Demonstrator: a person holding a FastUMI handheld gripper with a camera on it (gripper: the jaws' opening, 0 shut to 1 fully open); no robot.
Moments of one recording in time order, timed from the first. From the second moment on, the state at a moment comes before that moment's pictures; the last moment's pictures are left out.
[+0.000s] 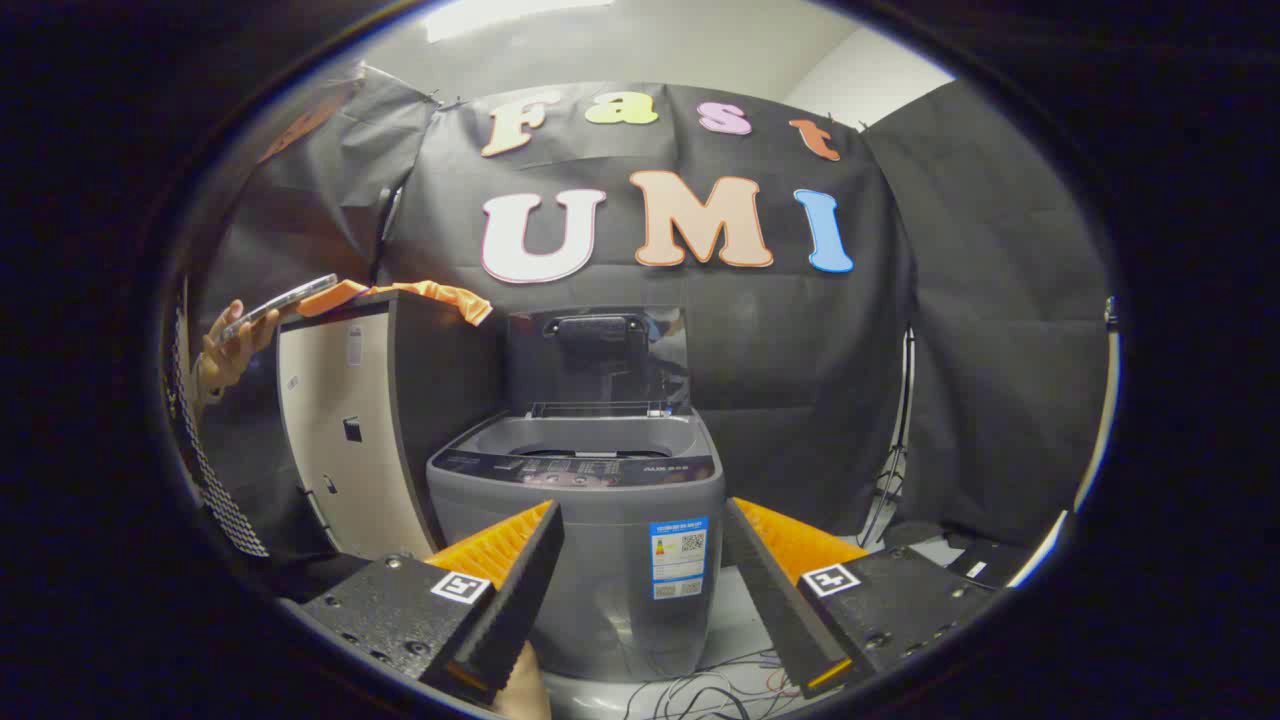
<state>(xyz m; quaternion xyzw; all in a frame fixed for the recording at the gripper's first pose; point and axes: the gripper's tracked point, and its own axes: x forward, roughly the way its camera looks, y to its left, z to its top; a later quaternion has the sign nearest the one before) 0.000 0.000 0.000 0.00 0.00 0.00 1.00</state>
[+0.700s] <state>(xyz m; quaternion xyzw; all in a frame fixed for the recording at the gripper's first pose) 0.000 0.000 -0.001 0.00 0.00 0.00 1.00</state>
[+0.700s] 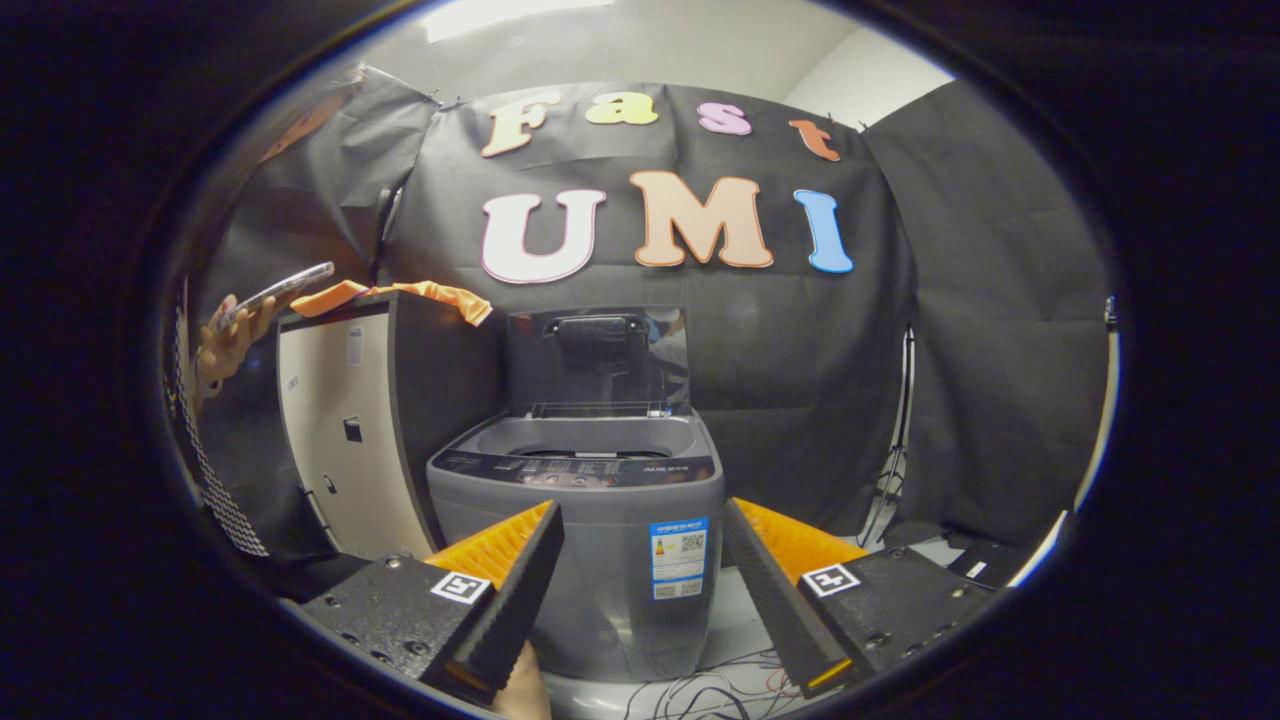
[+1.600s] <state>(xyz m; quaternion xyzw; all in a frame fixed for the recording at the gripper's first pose) 0.072 0.106 0.093 0.05 -0.02 0.03 1.00</state>
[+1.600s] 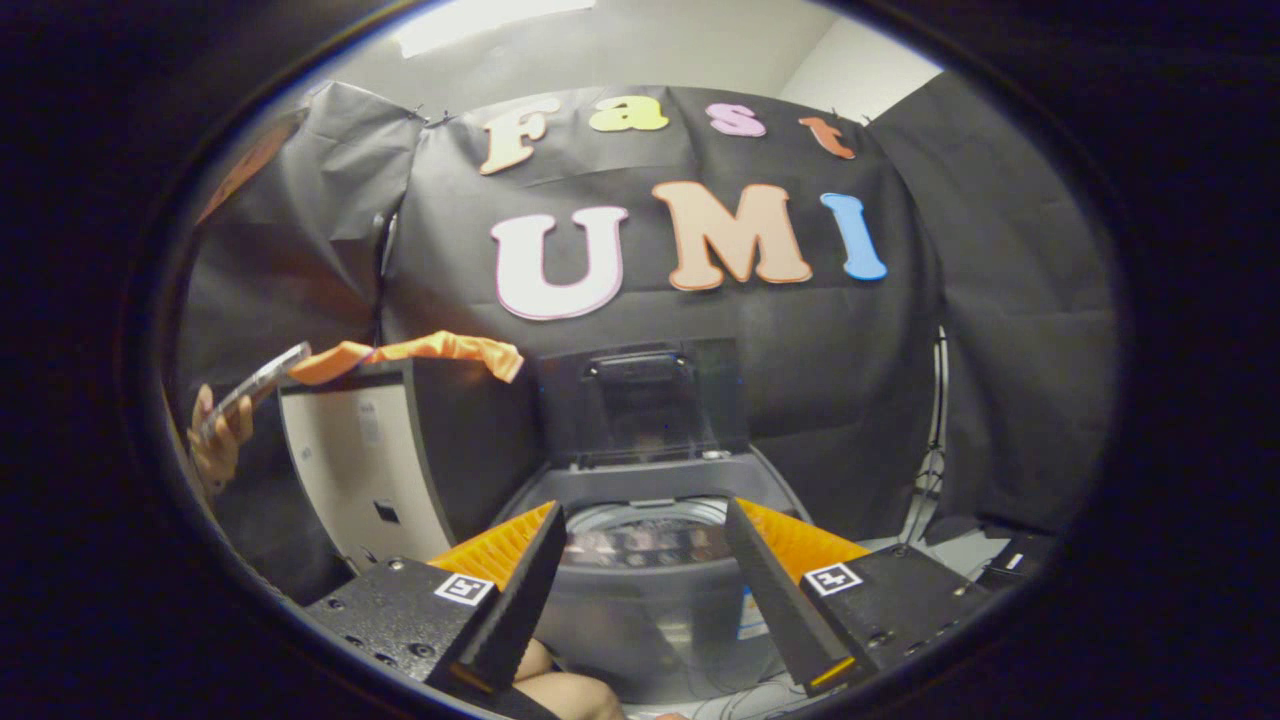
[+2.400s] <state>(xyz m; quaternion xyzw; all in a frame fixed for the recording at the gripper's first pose) 0.173 0.376 0.247 0.02 -0.03 0.22 0.98</state>
